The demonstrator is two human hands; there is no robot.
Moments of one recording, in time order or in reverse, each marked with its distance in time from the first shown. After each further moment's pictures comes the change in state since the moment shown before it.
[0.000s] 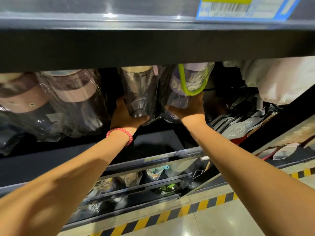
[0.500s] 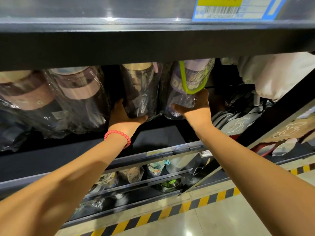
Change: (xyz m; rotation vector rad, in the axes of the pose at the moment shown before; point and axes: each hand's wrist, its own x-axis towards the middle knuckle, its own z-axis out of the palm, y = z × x) left_hand -0.016 -0.001 -0.013 -0.017 -0.023 -0.061; right_hand -0.028 0.002 -0.023 0.330 0.070 0.015
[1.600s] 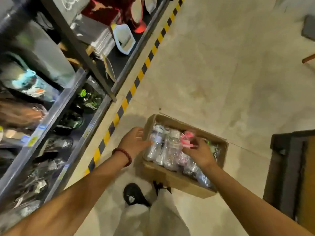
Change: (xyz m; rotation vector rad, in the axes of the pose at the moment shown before) left_hand -0.409 -0.145 0.088 0.415 -1.301 -0.099; right_hand -0.598 0.129 -0.179 0.025 0.436 1.135
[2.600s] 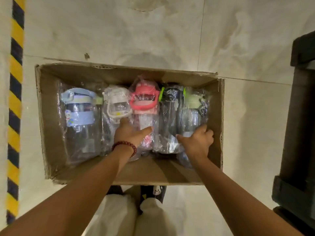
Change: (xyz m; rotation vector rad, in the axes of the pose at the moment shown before) left_hand 0.248 -0.183 0.324 0.458 -0.017 -0.213; right_hand 0.223 0.356 0.009 -0.174 0.340 0.495
